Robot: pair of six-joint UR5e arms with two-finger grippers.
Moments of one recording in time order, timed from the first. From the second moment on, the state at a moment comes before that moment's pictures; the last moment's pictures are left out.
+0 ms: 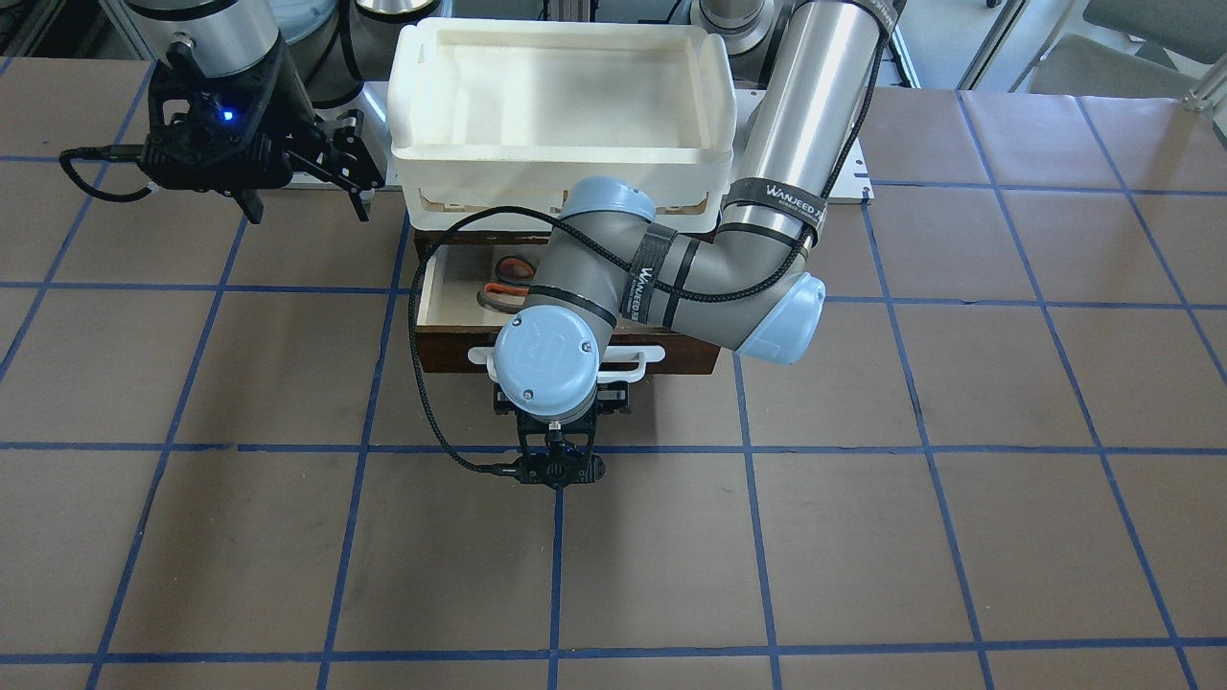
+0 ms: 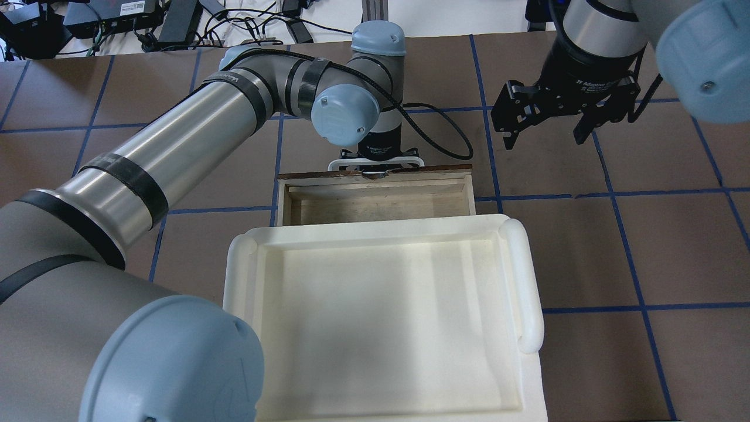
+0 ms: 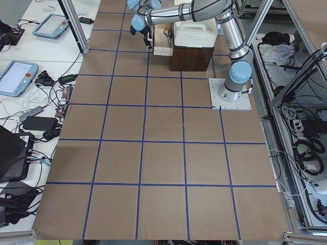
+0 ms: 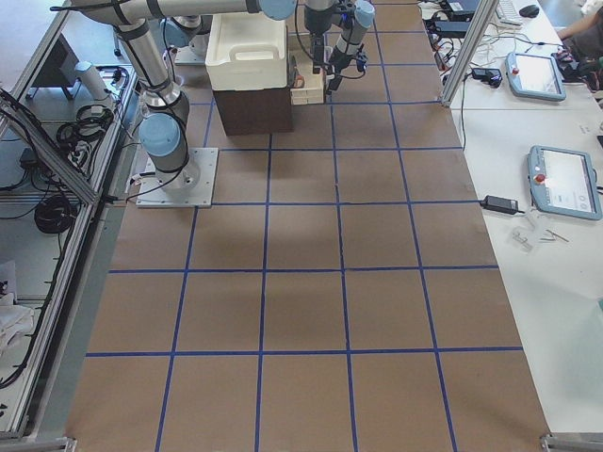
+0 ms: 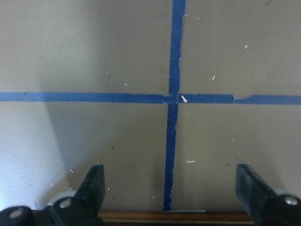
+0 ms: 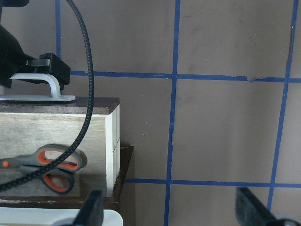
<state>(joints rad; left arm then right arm) -1.94 -2.20 -1.34 -1.48 1.51 -0.37 1.62 -1.61 1.57 -1.52 -1.56 0.00</state>
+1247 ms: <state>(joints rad) -2.00 -2.10 -1.48 -1.22 1.59 -0.39 1.62 -1.61 1.57 -1.52 -1.56 0.00</state>
